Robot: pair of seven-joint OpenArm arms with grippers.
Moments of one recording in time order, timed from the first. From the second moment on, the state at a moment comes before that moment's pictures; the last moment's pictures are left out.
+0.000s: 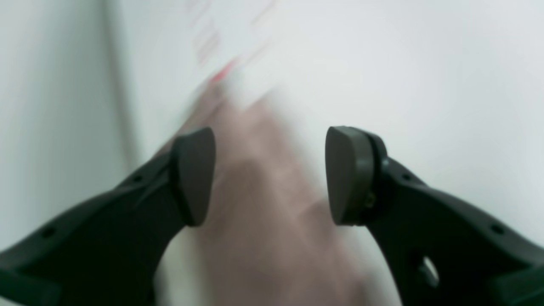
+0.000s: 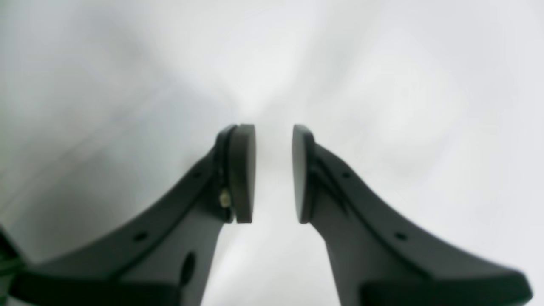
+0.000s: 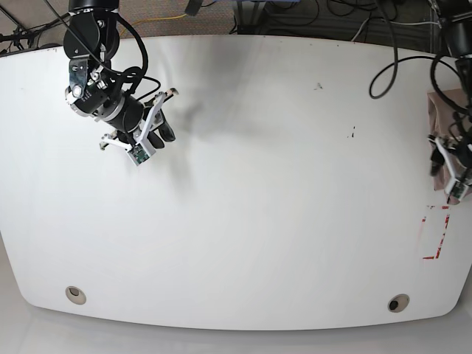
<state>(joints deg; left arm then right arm) 1.0 -33.7 -21.6 88.2 -6.0 -41.9 36.4 -11.4 16.0 6.3 108.8 24.0 34.7 -53.3</state>
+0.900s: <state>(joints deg) 31.6 -8.2 -9.0 101.1 5.4 -21.3 -5.1 -31.9 7.5 20.5 94.6 1.4 29.7 2.5</state>
